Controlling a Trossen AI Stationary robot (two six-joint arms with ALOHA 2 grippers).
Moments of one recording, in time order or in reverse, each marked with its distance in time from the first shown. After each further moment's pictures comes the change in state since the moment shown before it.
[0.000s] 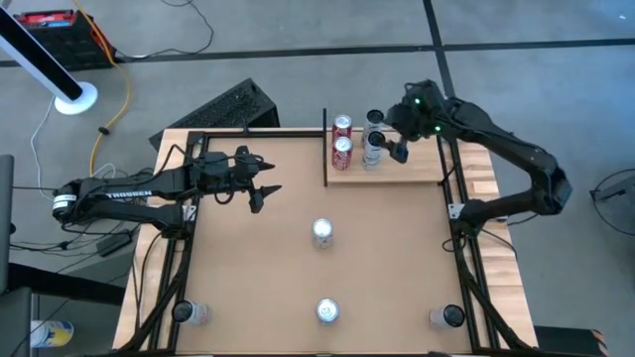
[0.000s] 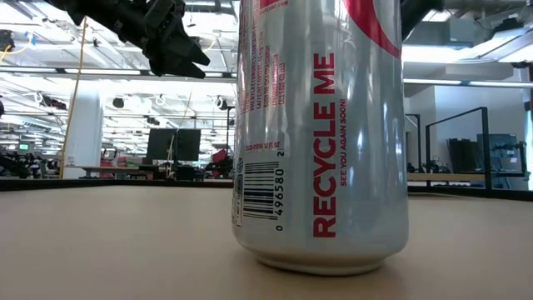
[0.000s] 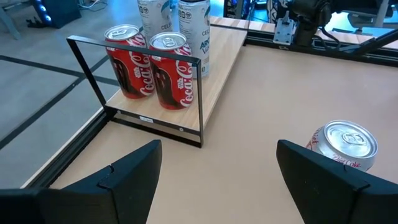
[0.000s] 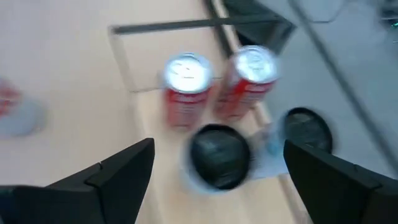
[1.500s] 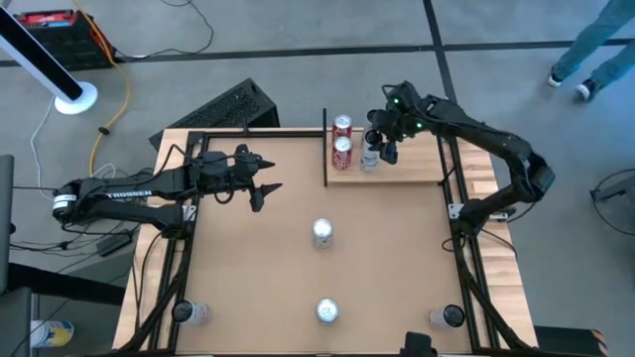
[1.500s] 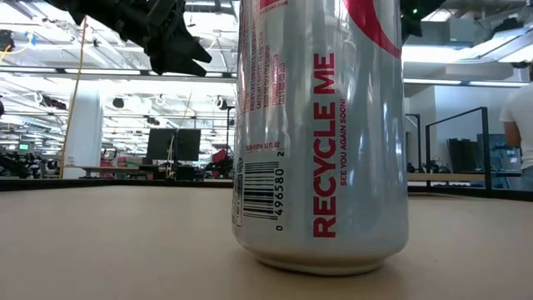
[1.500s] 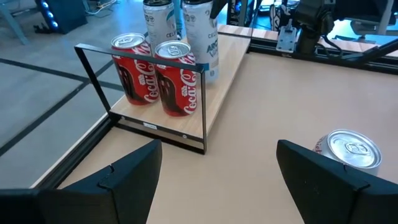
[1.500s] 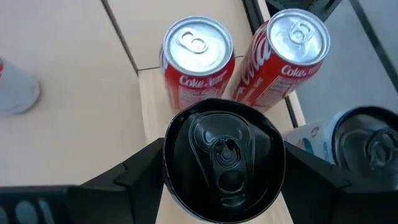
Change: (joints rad) left arm 0.000 0.000 0.000 0.027 -0.016 -0.001; right arm -0.037 0.162 -0.002 0.026 -0.091 -0.068
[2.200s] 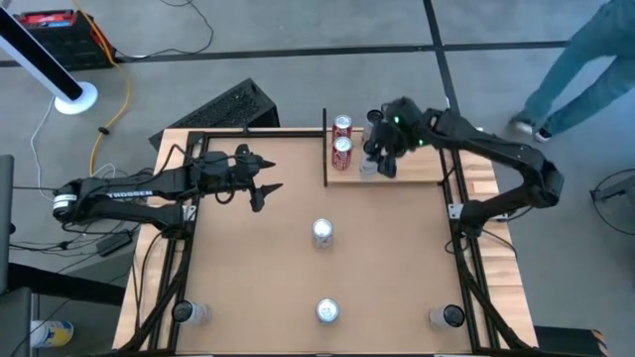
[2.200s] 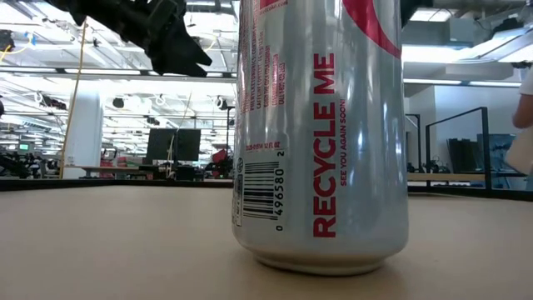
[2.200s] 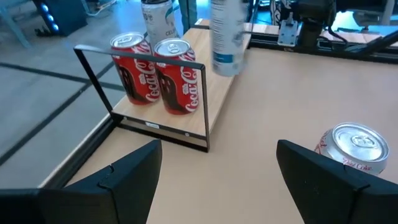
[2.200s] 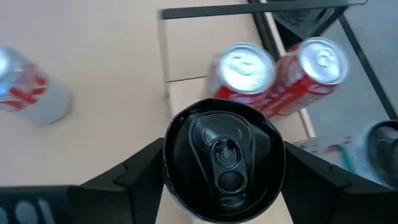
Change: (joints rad) left arm 0.000 0.007 0.000 -0.002 0.000 0.032; right arm 0.228 -0.101 0.001 -0.047 0.181 0.167
